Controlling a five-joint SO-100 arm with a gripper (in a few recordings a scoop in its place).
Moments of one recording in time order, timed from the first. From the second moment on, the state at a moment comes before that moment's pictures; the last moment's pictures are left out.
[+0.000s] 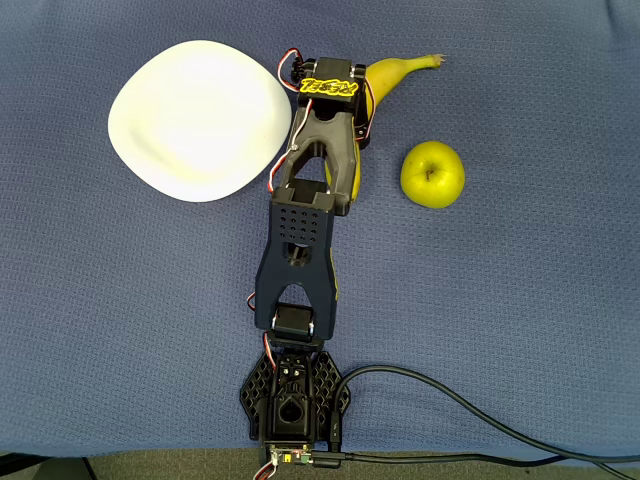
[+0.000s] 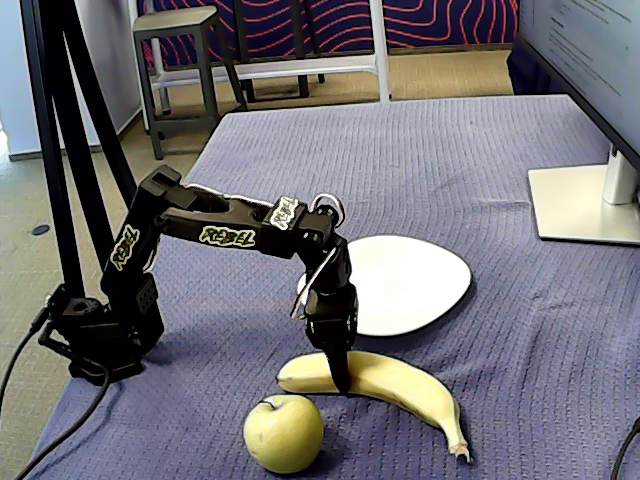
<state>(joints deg) 4.7 57.6 67.1 71.3 80.1</state>
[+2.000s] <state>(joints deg) -25.5 74.9 69.1 79.8 71.4</state>
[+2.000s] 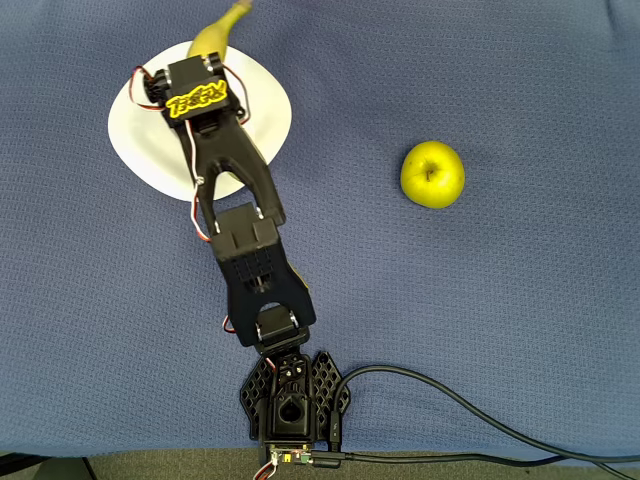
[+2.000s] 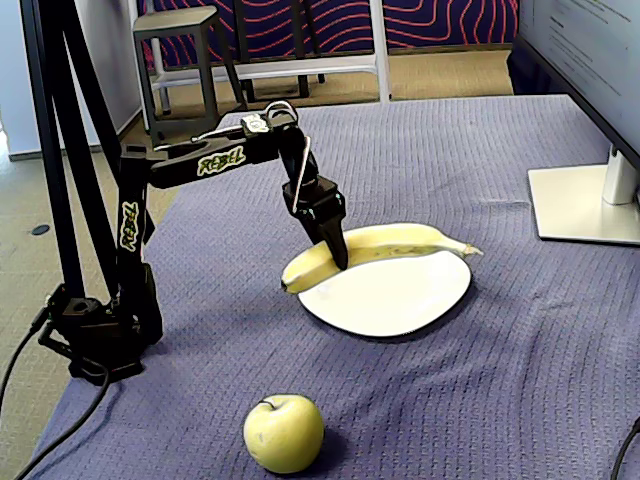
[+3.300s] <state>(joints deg) -27.9 64.5 63.3 79.1 70.2</state>
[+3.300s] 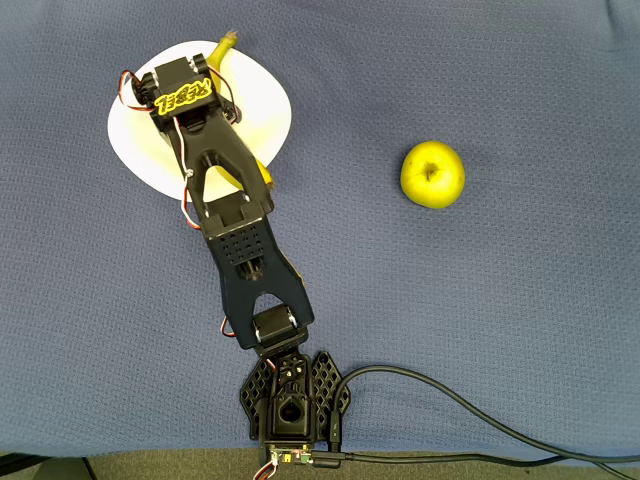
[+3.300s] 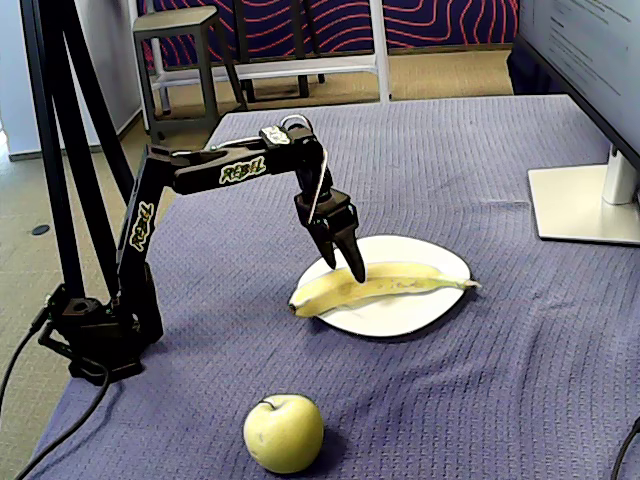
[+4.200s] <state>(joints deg) -25.0 99.2 90.8 63.2 41.0</state>
